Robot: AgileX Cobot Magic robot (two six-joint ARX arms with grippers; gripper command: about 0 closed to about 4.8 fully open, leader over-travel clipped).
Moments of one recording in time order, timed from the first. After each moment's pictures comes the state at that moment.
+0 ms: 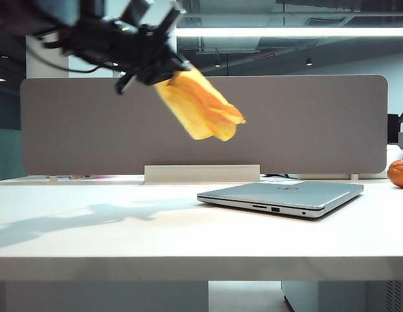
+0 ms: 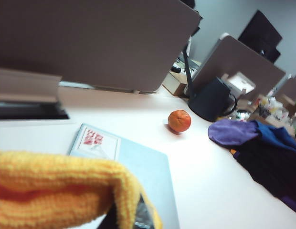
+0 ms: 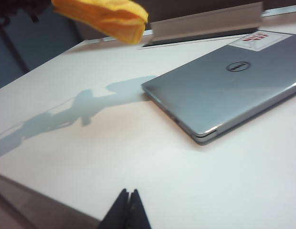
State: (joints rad) left arm -0.45 1.71 1.12 0.59 0.31 -0.44; right arm 0.06 0.00 0.01 -0.12 -0.43 0.21
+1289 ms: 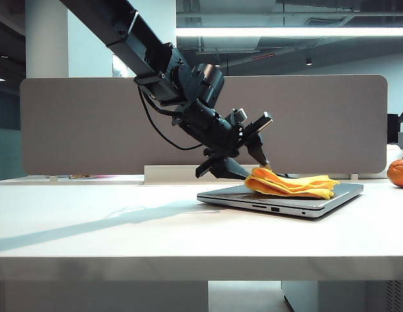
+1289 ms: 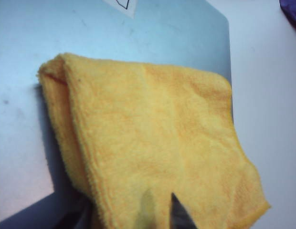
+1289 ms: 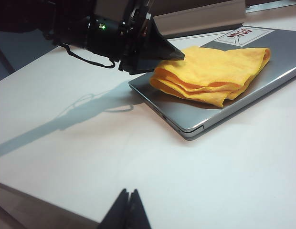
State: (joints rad) left arm -0.57 2.41 2.00 -0.20 0.38 -0.46; right arm 0.06 0.00 0.01 -0.14 -0.39 0.21
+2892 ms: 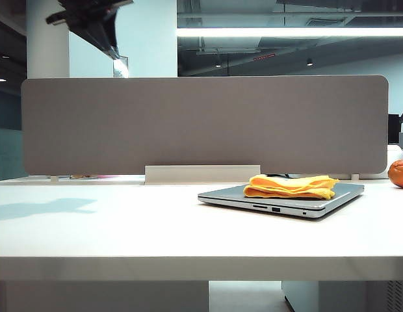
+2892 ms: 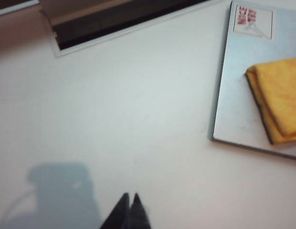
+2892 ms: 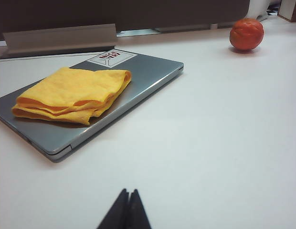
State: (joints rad) left arm -0.25 1.78 1.97 -0.91 0.13 0.13; right arm 0.05 0.00 0.01 -0.14 0.07 0.08
